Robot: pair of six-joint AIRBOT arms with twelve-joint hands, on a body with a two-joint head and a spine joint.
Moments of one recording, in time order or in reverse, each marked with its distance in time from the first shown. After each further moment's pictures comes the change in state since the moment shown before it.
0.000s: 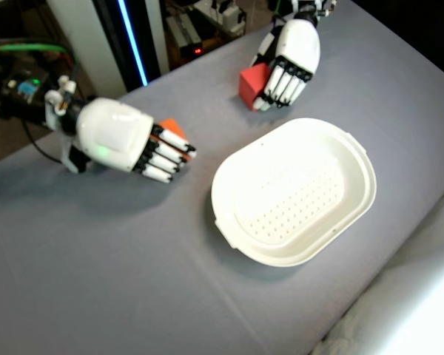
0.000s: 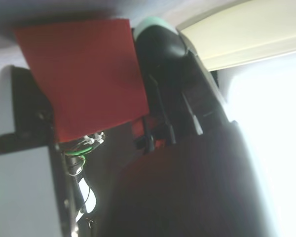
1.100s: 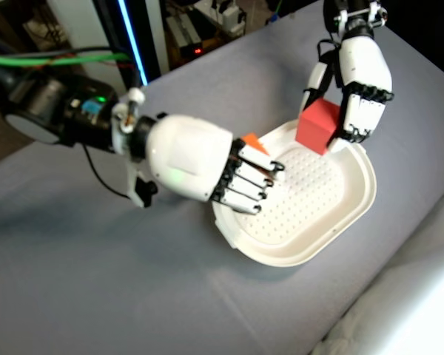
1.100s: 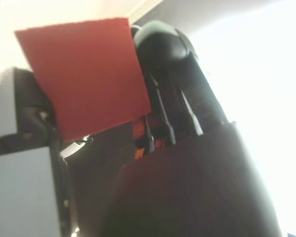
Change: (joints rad) left arm -0.333 -0.171 0.296 -0.195 0.242 0.135; right arm 0.395 -0.216 0.319 0.044 -0.216 -0.037
